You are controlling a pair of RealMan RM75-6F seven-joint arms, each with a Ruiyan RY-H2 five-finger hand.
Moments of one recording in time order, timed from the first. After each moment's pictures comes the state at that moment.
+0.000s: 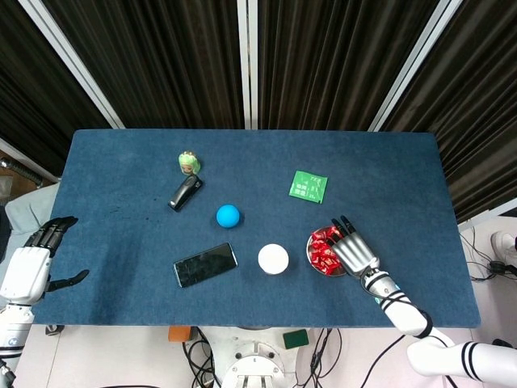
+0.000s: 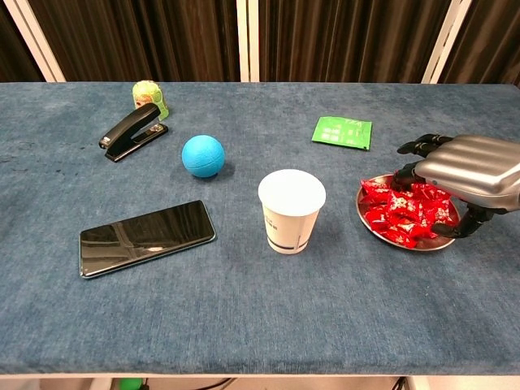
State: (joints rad) left arm -0.11 -1.15 -0.02 -1.56 1.57 1.52 -0.19; right arm 0.60 -1.42 -0.01 -1.57 -1.24 0.96 -0.68
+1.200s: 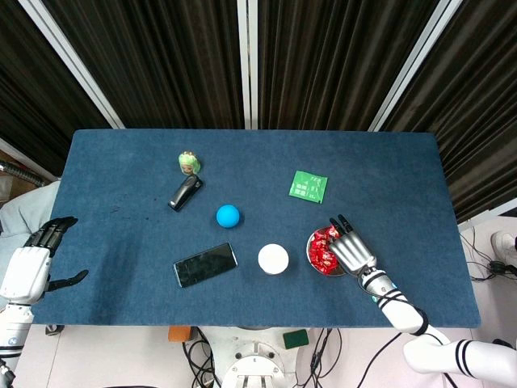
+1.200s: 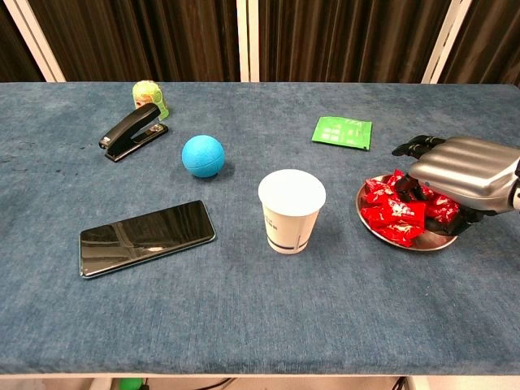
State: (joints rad) left arm -0.11 -1.14 -0.03 -1.56 1.56 1.51 -0.18; right arm 0.60 -1.46 -0.01 -1.52 -1.27 0.97 -0.64
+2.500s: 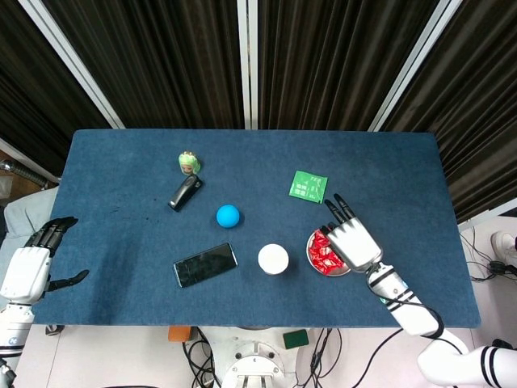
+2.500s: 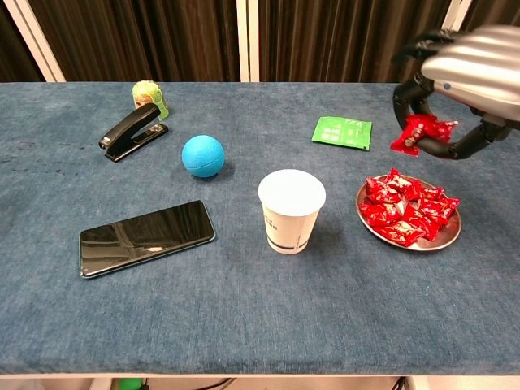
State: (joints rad) left arm -0.11 -1.15 -0.03 -1.55 1.56 1.51 -0.20; right arm 0.59 -1.28 0.06 -1.79 -1.44 1.13 -0.65
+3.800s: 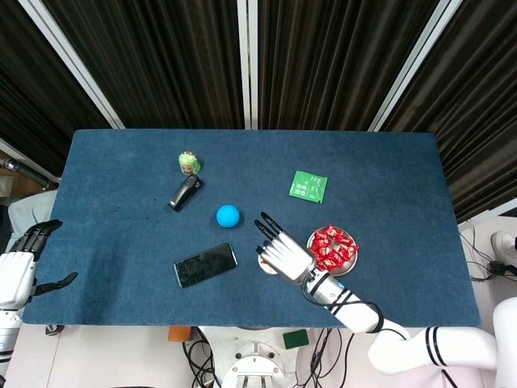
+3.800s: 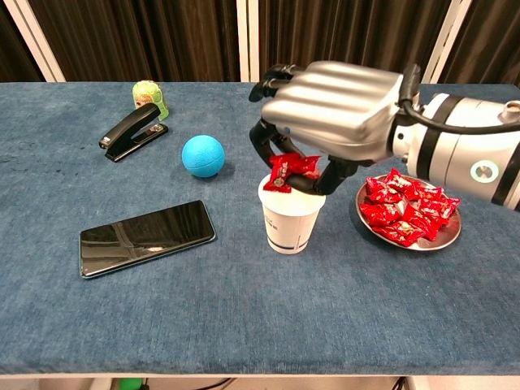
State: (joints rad) left arm -0.08 -1.17 -0.03 -1.47 1.55 1.54 -0.30; right arm 0.79 -1.51 0.11 -1.81 -1.30 0.96 -0.87
